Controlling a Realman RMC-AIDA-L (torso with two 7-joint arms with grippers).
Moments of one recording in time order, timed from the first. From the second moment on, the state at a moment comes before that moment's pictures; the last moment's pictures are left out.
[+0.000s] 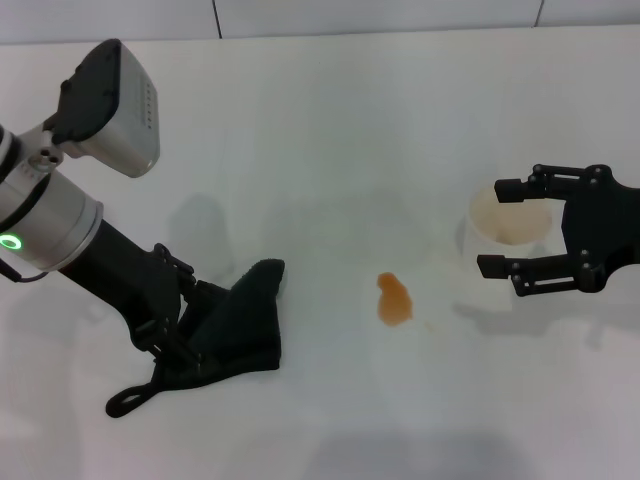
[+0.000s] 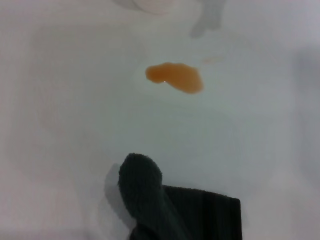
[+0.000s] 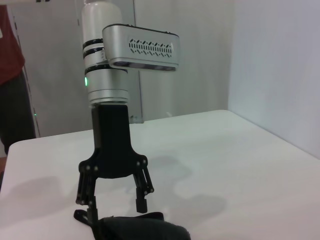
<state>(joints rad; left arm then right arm) -0.73 -2.08 1.10 0.99 2.56 1.76 -1.79 0.17 2.01 -1.21 -1.34 -1.70 -1.50 1.58</state>
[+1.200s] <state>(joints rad) -0.73 -2.08 1.14 0.94 2.56 1.64 -1.78 0.17 2.01 -1.21 -1.35 -1.69 -1.50 1.58</state>
